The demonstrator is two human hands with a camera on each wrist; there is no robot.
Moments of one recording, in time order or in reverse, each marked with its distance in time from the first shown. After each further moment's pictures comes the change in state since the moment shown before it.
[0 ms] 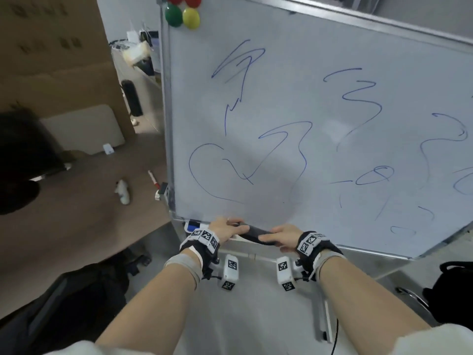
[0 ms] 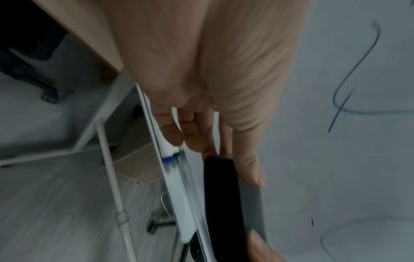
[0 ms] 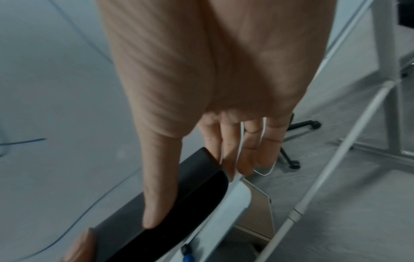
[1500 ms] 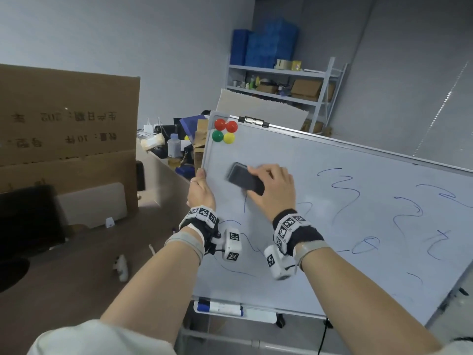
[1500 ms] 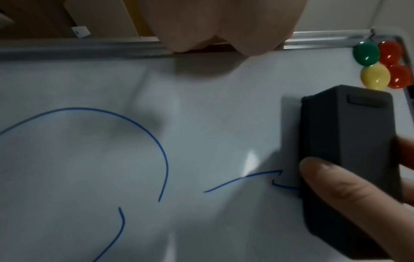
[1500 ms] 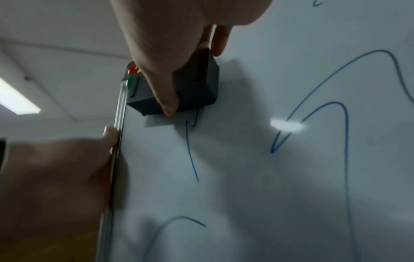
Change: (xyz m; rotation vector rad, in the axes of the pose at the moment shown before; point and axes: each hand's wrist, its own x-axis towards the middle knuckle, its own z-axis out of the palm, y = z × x) left_hand -0.047 0.191 -0.176 -0.430 0.850 0.467; right_hand -0.108 -0.276 -0.009 -0.675 1.224 -1.130
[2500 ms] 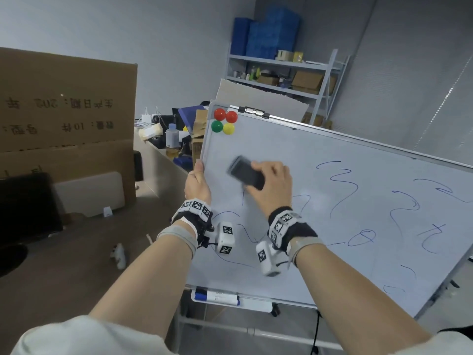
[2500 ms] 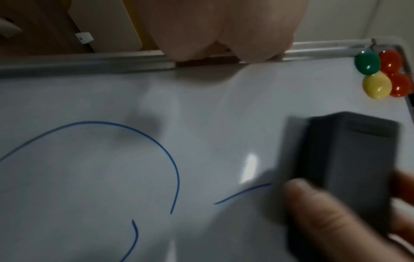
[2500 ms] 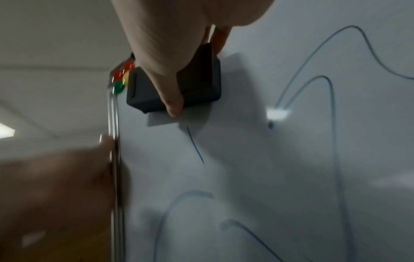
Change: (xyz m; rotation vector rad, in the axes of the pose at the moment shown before) left_hand 0.005 -0.018 0.000 -0.049 -0.055 0.014; right_hand -0.012 -0.001 0.007 0.116 -0.037 0.201
